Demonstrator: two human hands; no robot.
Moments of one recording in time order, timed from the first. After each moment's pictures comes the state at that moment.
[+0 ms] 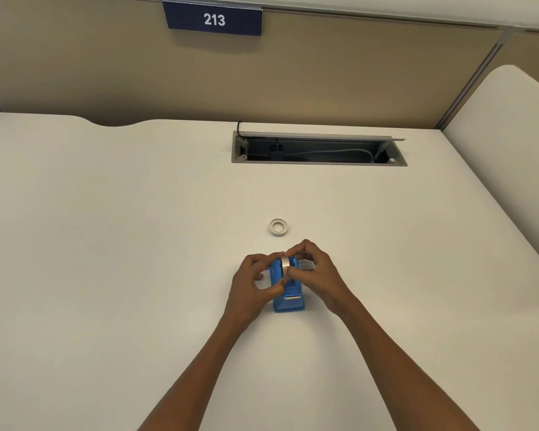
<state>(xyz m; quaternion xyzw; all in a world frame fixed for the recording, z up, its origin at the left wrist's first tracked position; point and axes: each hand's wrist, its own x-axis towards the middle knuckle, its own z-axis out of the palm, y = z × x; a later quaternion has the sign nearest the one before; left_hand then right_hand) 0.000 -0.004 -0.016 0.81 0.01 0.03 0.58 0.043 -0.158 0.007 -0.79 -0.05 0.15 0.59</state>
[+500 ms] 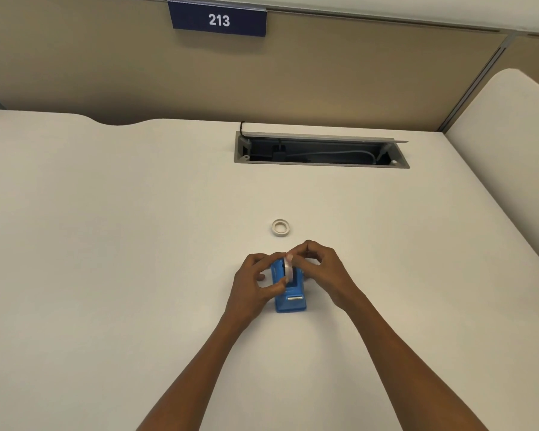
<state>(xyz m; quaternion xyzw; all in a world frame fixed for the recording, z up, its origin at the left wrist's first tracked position) 0.003 -0.002 -0.019 0.81 0.02 0.03 0.59 0.049 -0.159 0.020 -0.80 -0.04 0.15 0.58</state>
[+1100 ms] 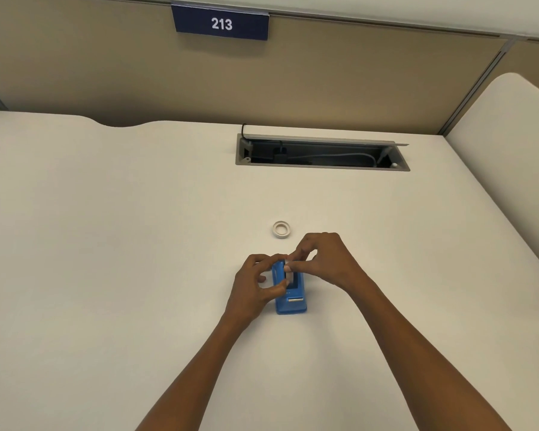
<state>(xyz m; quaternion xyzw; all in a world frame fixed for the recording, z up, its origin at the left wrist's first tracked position) 0.004 0.000 -0.015 0.82 0.01 0.02 0.58 0.063 -0.157 0.061 -0.89 -0.15 0.14 0.40</state>
